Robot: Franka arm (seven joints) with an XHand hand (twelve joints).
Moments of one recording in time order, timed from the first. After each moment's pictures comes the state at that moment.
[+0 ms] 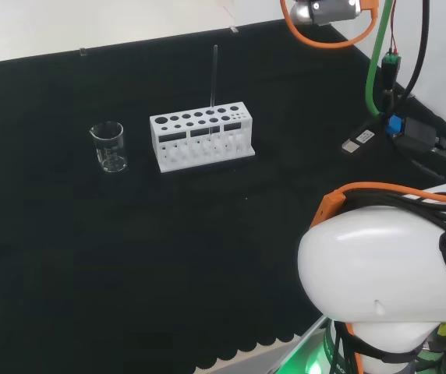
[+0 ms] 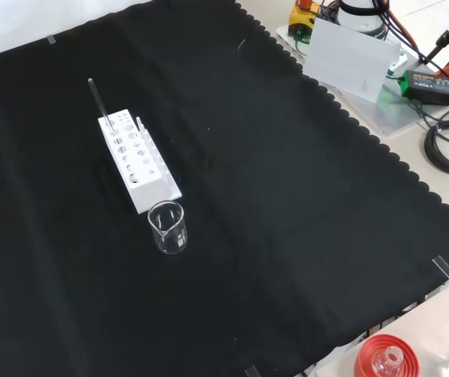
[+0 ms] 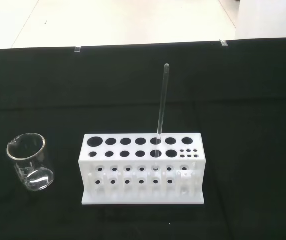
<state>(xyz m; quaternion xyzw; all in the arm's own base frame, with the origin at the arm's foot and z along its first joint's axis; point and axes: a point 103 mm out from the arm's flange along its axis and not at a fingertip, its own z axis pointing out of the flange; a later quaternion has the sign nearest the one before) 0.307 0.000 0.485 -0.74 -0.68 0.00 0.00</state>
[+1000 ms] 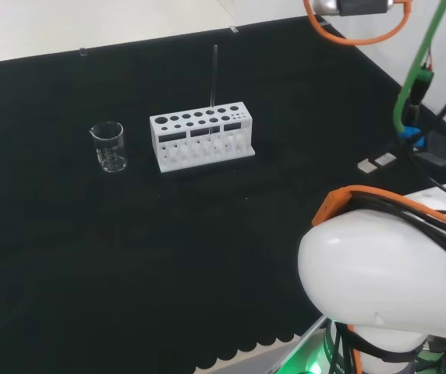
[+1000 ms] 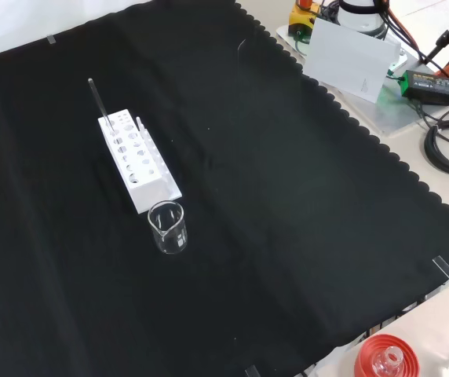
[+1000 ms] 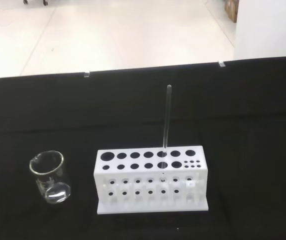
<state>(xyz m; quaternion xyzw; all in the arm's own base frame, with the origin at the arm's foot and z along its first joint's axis) 0.246 0.004 0.525 -0.74 -0.67 -0.04 -0.01</state>
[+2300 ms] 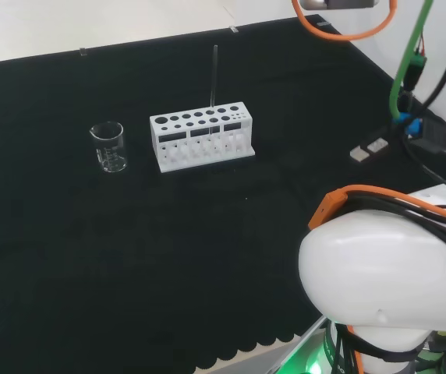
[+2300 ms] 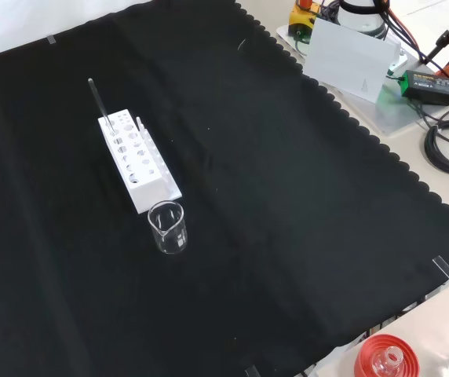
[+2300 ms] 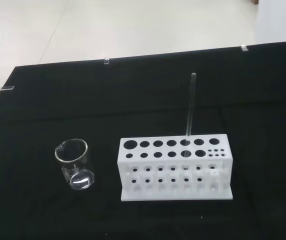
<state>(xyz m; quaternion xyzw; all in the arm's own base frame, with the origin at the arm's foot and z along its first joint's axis) 0.263 0.020 0.524 -0.72 -0.69 -0.03 0.02</state>
